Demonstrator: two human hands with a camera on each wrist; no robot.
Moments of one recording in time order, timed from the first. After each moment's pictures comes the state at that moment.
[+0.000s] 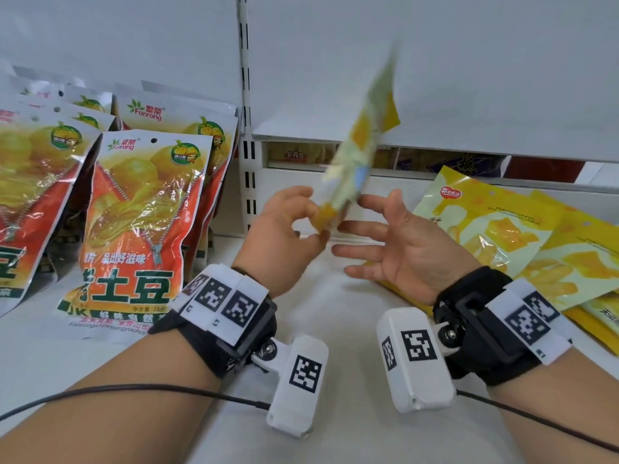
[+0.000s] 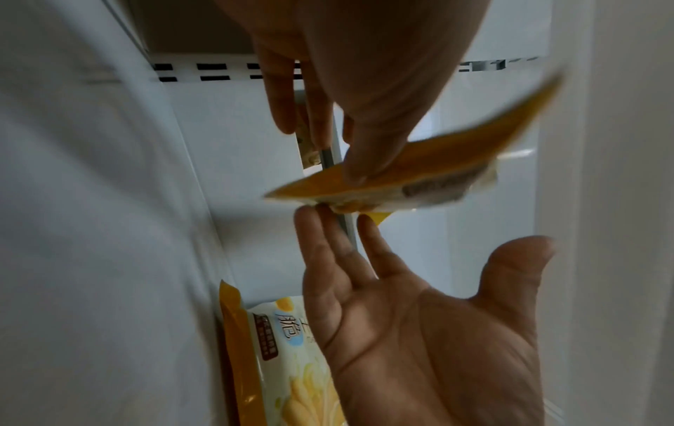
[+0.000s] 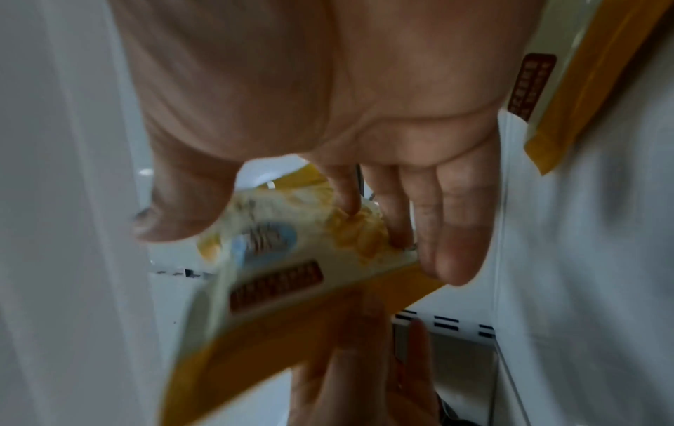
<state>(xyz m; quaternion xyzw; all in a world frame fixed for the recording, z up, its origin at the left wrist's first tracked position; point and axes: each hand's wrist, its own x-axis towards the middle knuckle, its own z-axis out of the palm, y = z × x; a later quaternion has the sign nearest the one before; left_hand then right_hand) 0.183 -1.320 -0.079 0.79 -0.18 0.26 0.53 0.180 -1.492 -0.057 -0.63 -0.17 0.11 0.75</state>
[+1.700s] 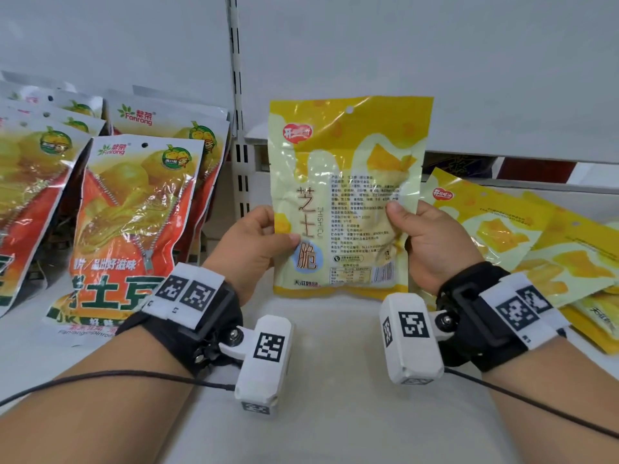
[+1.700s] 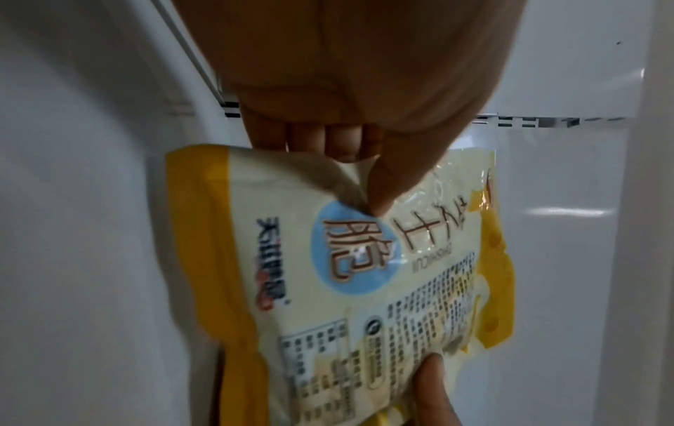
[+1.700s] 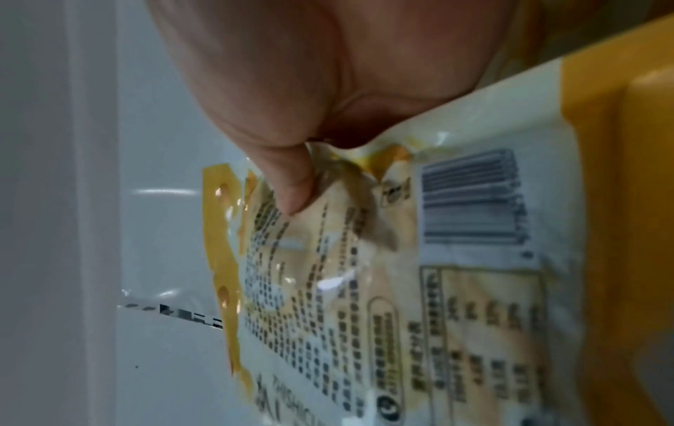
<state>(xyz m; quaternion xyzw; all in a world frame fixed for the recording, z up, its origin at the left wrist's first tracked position) 0.195 -1.300 -0.088 0.62 -0.14 0.05 0.77 0.200 -1.512 -0.065 -0.59 -0.12 -0.07 0.79</state>
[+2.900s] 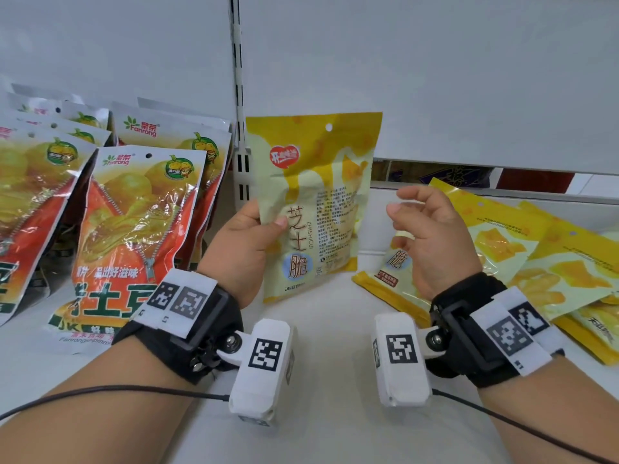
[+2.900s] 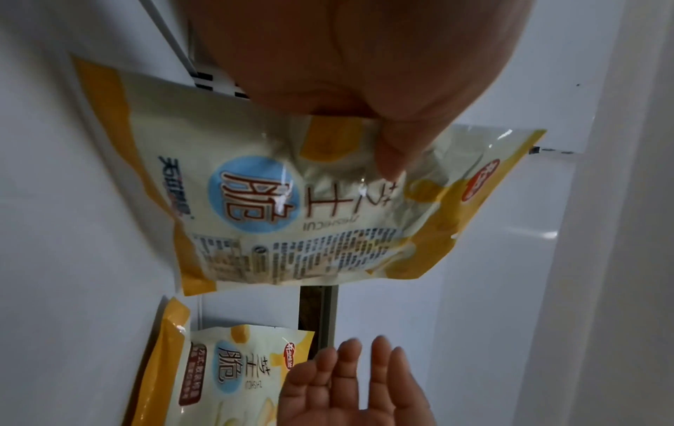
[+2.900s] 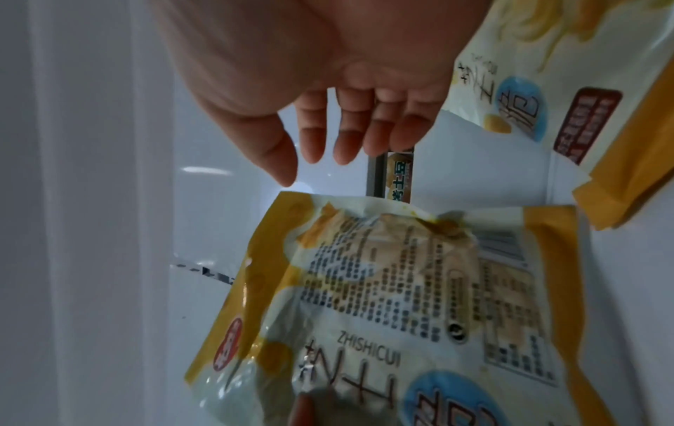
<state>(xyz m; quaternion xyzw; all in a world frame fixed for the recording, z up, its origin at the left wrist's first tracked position) 0.190 -1.303 -0.078 0.56 -0.20 0.11 0.80 0.189 -1.509 -0.055 -0.66 -0.11 -0.22 0.71</state>
